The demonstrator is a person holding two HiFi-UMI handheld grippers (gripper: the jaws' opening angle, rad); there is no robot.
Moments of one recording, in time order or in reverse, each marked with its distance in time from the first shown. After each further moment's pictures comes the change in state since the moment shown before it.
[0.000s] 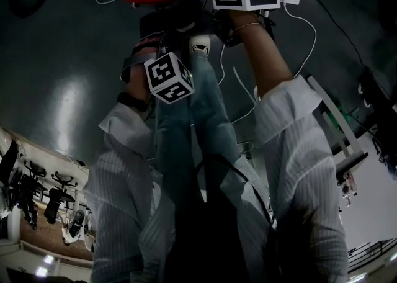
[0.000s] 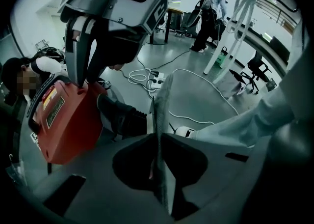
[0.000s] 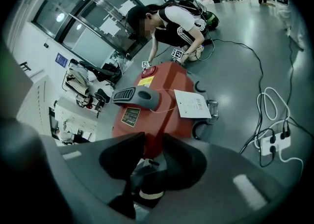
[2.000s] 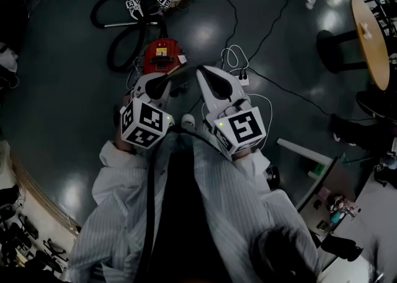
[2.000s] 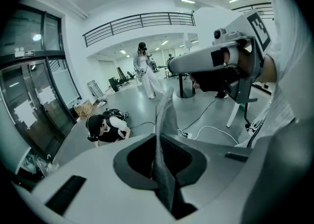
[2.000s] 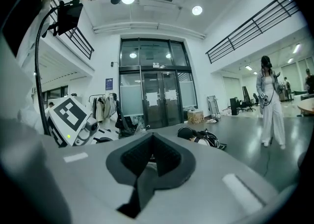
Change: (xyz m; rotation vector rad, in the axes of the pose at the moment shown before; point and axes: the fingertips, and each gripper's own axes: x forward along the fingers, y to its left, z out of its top) left arm -0.512 -0.032 0.205 -0.127 -0.435 0.411; right arm -0.529 0.344 -0.011 -0.632 -0.915 -0.080
